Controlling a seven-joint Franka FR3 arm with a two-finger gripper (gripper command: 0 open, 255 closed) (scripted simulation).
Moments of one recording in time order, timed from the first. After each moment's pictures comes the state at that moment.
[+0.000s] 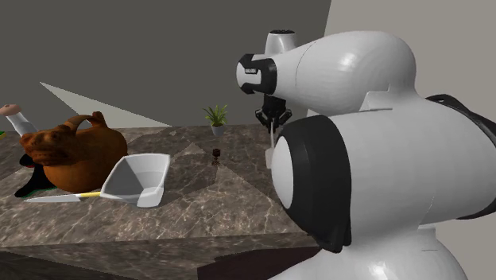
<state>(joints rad) -0.08 -0.15 -0.13 -2.07 -0.02 1.99 0.05</state>
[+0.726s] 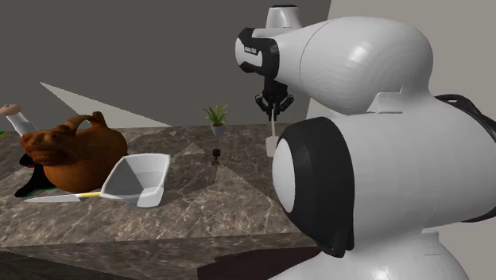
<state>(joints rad) -0.07 -0.16 -0.13 -1.94 -0.02 1.84 0.06</state>
